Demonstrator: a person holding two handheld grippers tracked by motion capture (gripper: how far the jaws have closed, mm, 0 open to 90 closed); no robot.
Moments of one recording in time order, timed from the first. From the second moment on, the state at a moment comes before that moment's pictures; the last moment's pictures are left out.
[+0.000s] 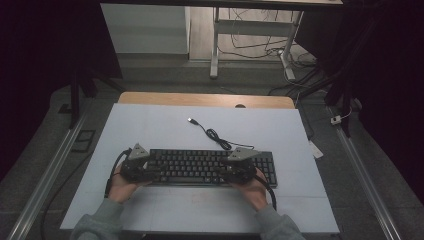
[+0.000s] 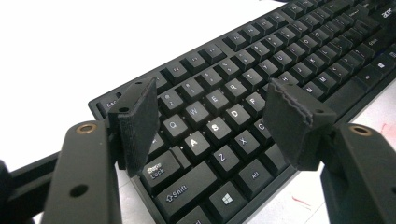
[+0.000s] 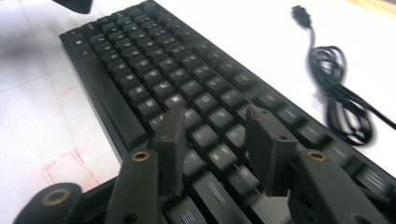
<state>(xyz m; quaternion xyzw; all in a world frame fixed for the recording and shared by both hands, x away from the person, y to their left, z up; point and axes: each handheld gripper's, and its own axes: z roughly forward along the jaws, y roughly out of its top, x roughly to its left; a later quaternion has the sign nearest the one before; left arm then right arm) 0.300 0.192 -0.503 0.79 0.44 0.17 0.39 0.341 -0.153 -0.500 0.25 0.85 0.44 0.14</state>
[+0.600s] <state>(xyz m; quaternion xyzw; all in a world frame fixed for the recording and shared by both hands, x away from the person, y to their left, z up) 0.300 0.196 -0.501 0.79 0.44 0.17 0.39 0.324 -0.224 -0.497 0.30 0.83 0.43 0.17</state>
